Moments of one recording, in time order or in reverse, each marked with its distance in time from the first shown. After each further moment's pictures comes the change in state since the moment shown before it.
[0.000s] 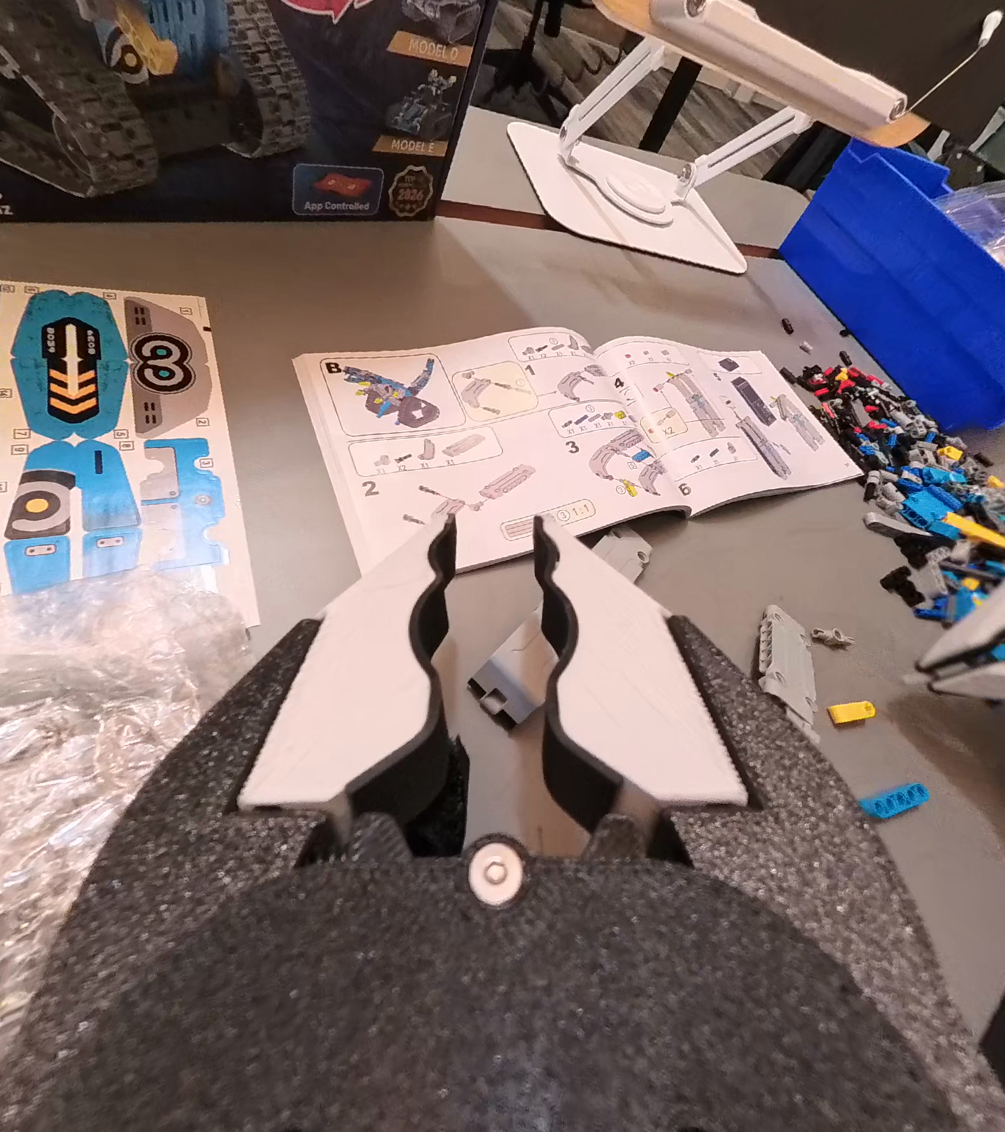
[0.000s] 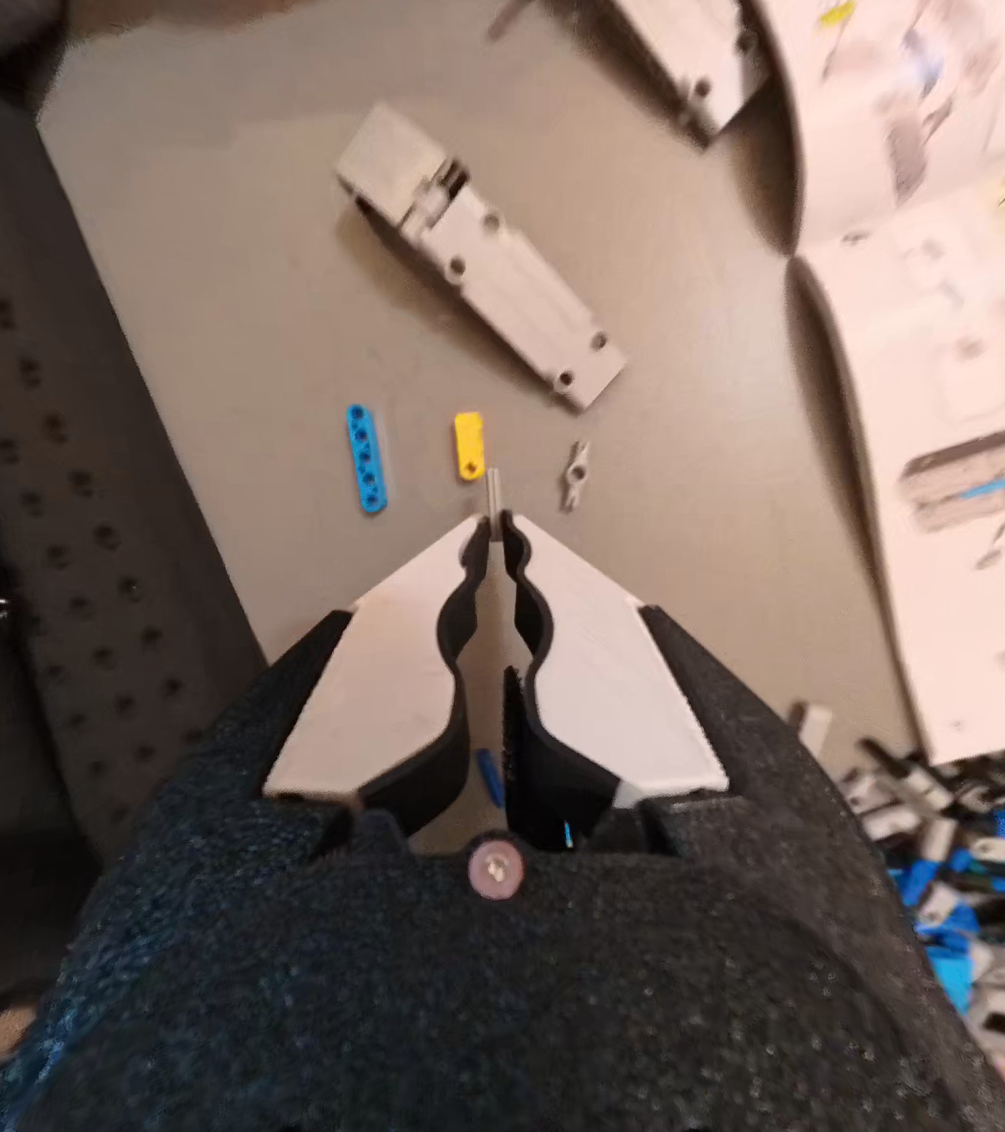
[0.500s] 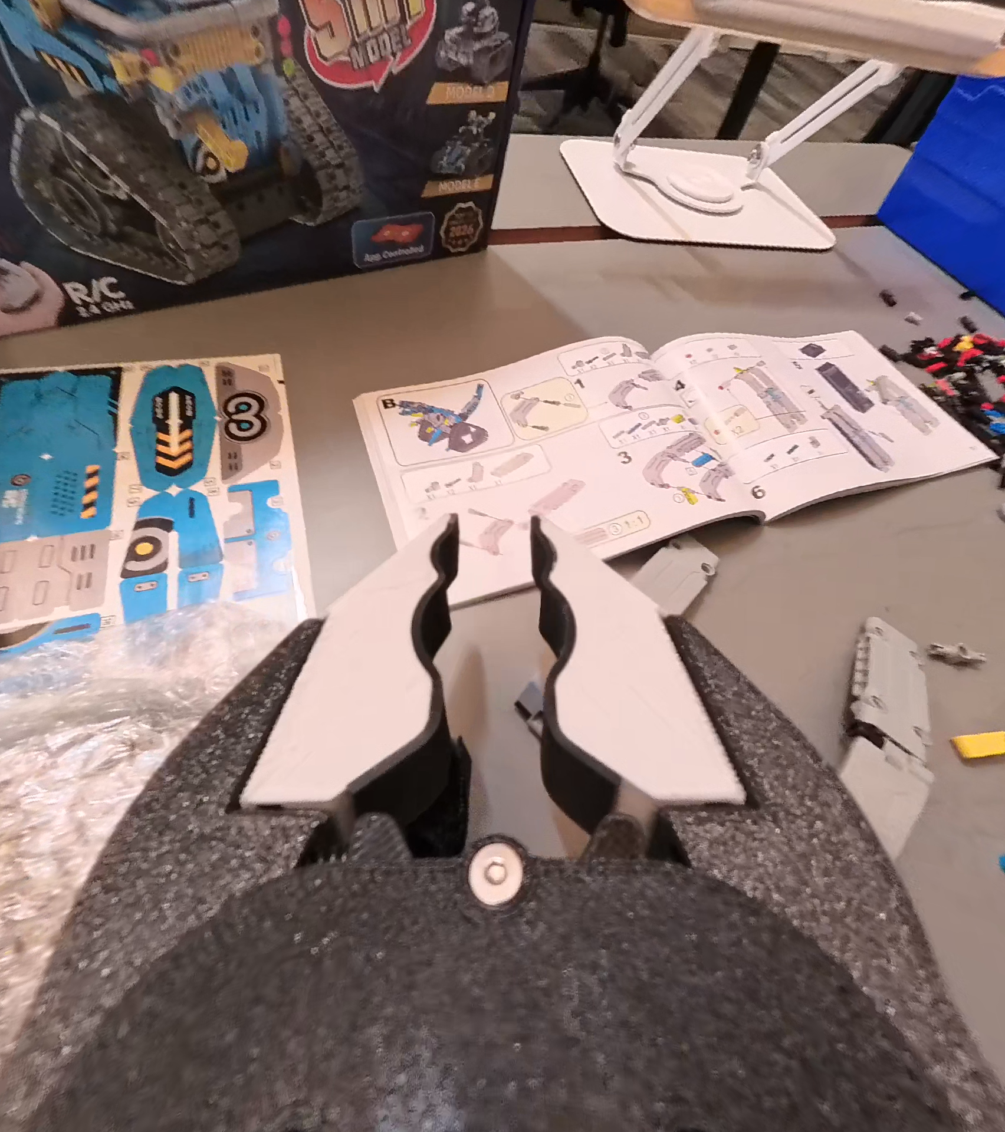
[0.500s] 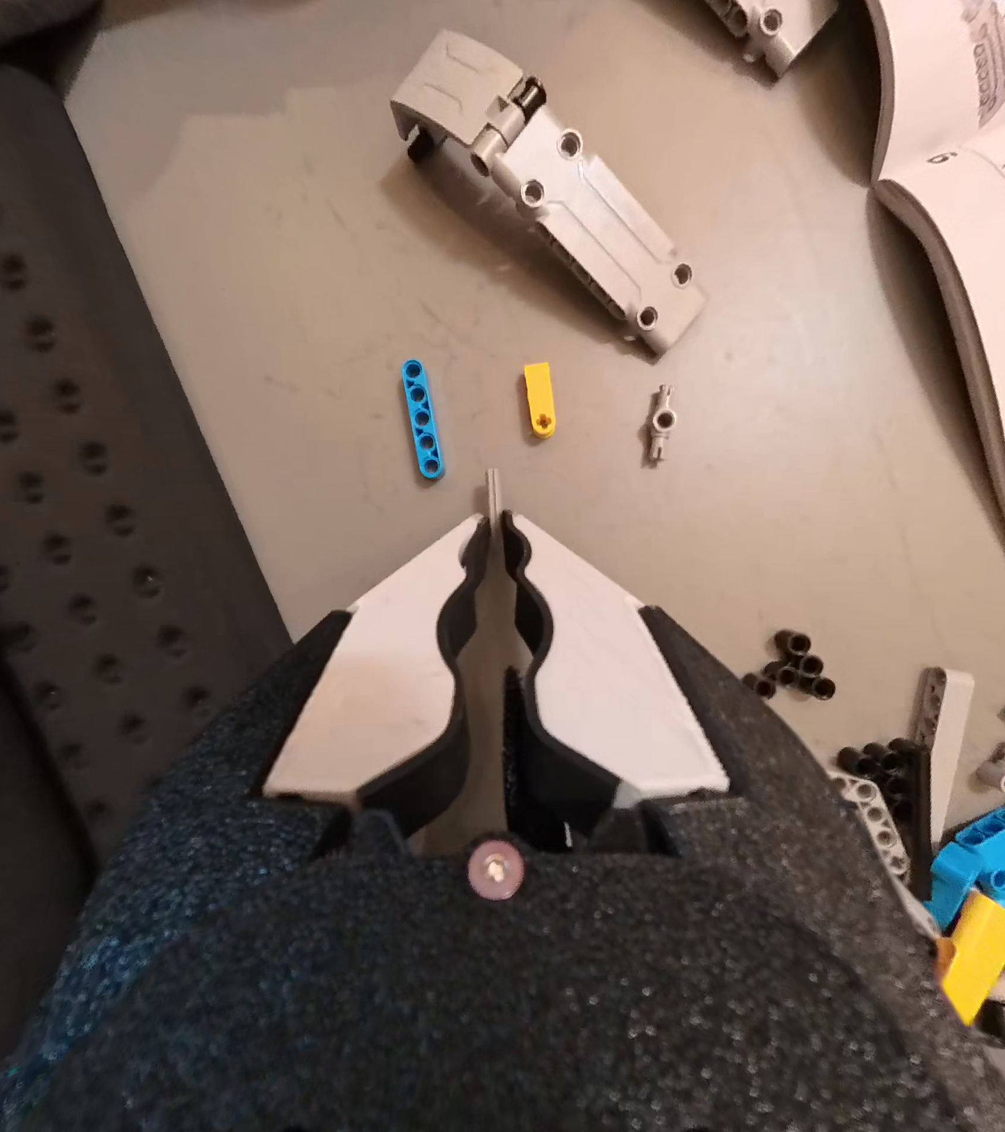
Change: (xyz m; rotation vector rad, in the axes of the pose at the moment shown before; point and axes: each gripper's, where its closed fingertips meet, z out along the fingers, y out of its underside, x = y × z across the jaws) left arm -0.010 -0.006 0.003 0.030 -0.140 0.141; right arm -0.025 0.020 0.012 0.111 0.061 0.020
